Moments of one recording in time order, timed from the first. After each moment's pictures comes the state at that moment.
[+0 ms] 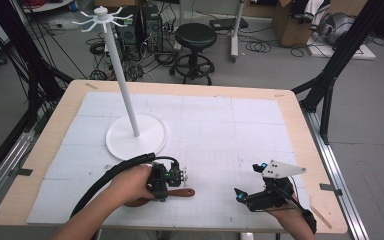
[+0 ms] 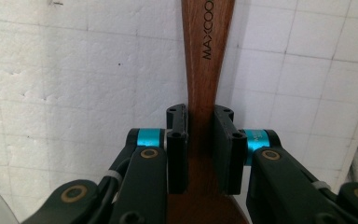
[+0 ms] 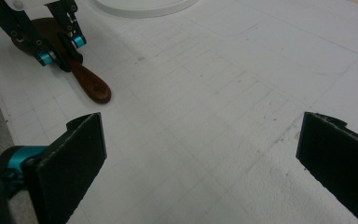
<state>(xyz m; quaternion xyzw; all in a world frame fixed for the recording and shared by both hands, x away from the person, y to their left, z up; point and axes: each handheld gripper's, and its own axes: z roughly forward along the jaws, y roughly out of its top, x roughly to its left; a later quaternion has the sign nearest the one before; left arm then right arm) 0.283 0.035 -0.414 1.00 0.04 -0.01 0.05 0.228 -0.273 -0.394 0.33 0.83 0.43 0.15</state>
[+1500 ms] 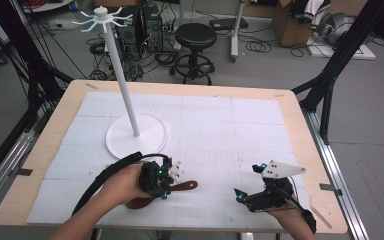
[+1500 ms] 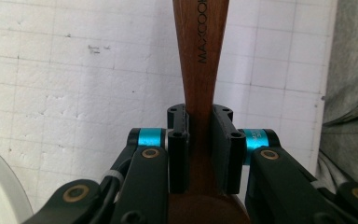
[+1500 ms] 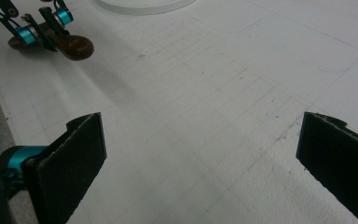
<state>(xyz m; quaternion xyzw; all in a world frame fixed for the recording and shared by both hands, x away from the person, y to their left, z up) 0.273 0.059 -0.386 0.98 0.04 0.02 0.18 0.228 -0.274 -0.396 0.33 0.83 0.43 0.14</state>
